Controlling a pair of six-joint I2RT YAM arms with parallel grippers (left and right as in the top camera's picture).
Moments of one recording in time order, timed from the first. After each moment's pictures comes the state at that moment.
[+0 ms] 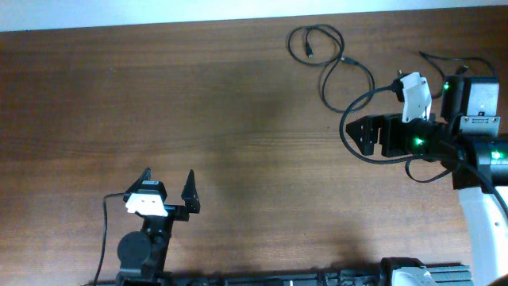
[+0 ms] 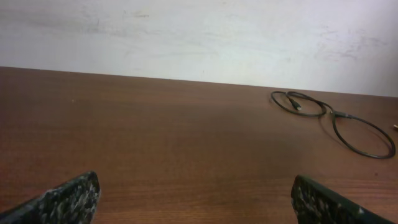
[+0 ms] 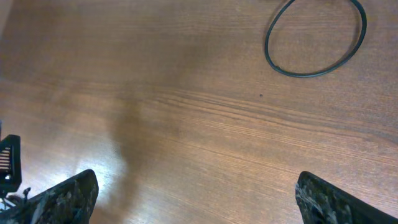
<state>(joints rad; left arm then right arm) -0.11 0.01 0.03 -0.11 0.02 -0.13 -0.07 1.17 1.32 -1.12 -0.48 -0.03</state>
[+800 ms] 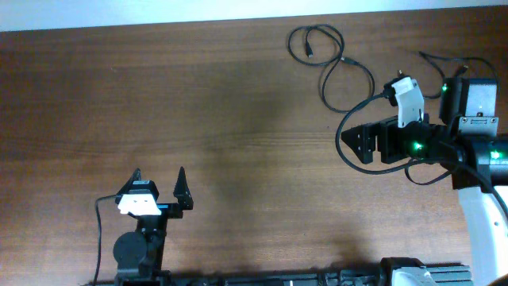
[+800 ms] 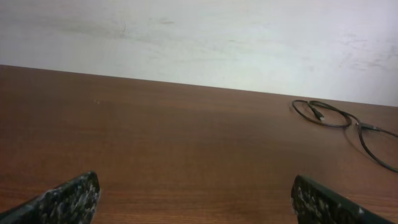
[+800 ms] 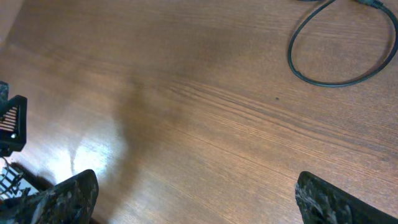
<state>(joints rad) -0.03 0.01 0.02 -0.09 0.03 -0.12 -0.07 1.17 1.32 -1.15 -0.55 -0.15</state>
